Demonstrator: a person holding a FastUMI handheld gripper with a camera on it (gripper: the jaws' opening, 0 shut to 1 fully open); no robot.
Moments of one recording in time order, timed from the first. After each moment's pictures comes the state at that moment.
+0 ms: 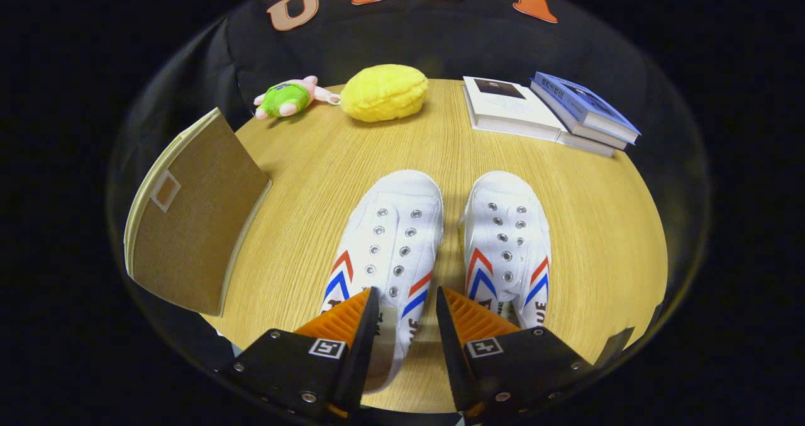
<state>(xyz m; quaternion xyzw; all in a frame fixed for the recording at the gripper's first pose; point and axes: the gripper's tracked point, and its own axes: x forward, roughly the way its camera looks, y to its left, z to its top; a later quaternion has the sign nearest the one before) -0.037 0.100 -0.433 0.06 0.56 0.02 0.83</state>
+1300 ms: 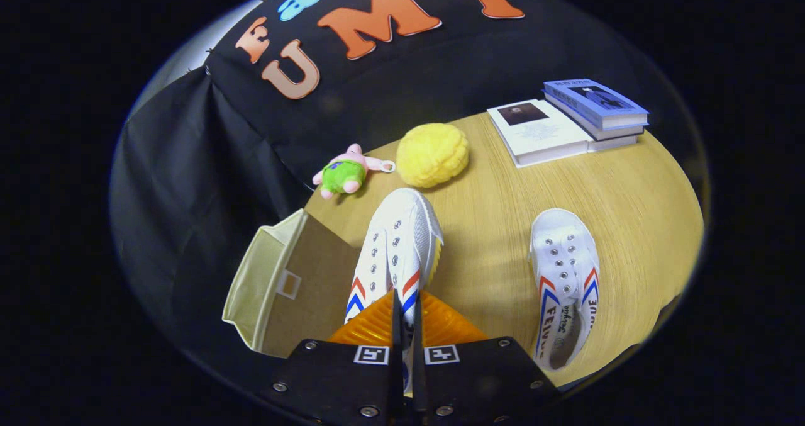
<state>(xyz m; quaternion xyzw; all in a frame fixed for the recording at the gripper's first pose) 0.012 0.171 -0.305 0.24 0.45 0.08 0.86</state>
